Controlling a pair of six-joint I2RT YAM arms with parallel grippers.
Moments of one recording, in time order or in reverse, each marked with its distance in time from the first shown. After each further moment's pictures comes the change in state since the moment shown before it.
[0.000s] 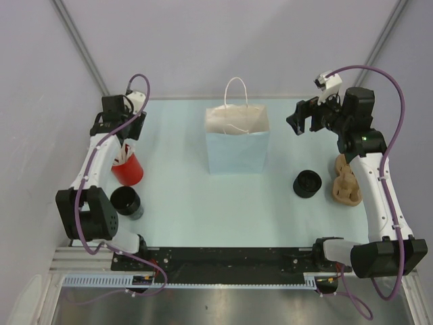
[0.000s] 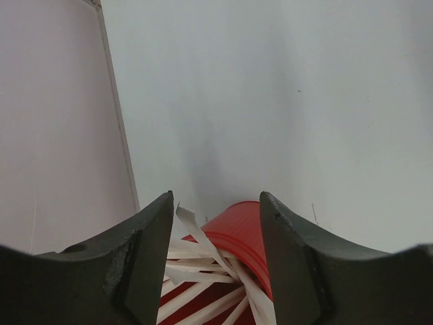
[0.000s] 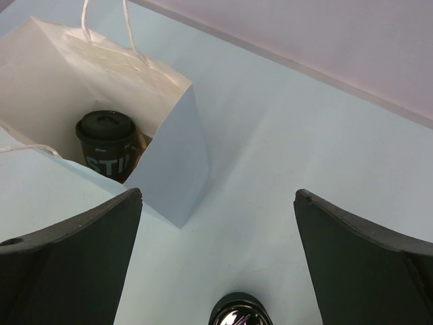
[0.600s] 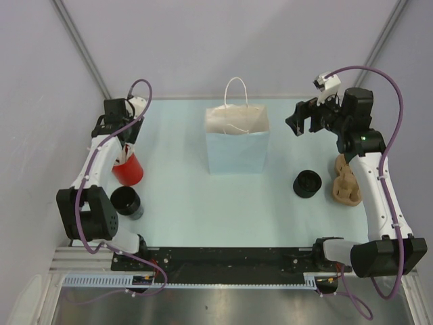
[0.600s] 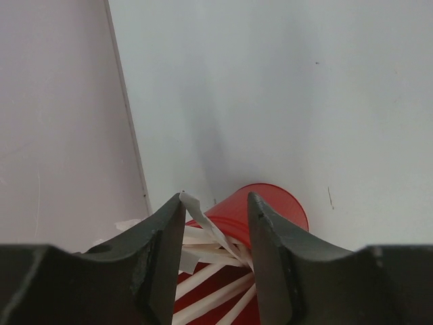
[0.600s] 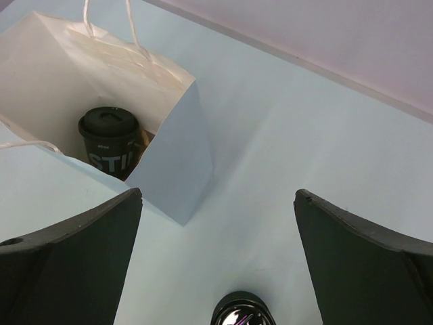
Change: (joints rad) left arm 0.000 -0.001 -0.038 -0.014 -0.067 0.033; right arm 0.000 0.003 -0.008 0.000 -0.011 0.000
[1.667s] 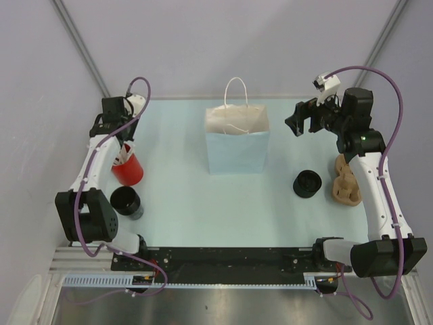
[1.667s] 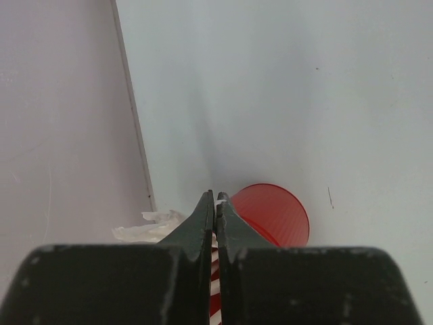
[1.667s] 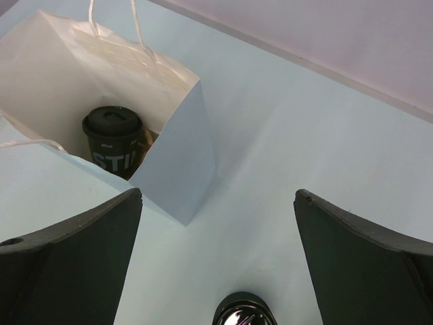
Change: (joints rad) left arm 0.000 -0.017 0.020 -0.019 0.001 0.000; right arm -0.003 0.001 -0.002 0.000 -0.015 0.000
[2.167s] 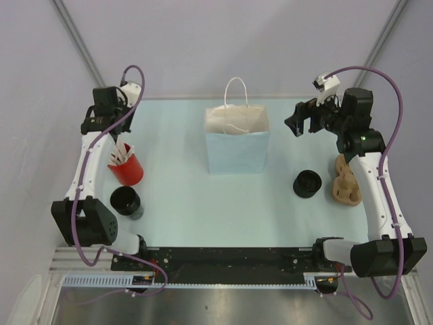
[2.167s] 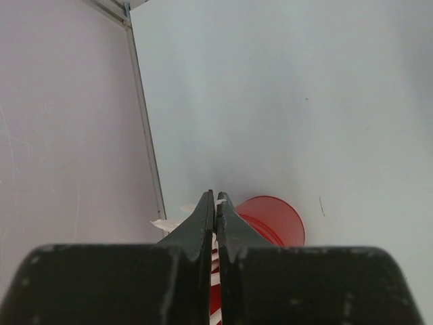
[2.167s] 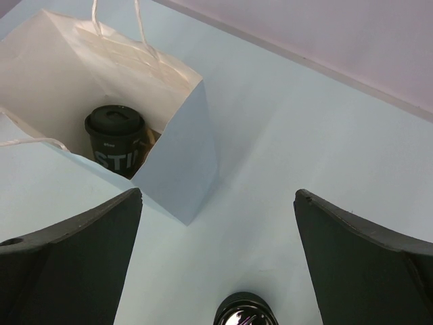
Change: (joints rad) left arm 0.000 -0.027 0.126 -0.082 0.055 -0.004; right arm -0.001 0.000 -0.002 0.000 -0.008 0.000
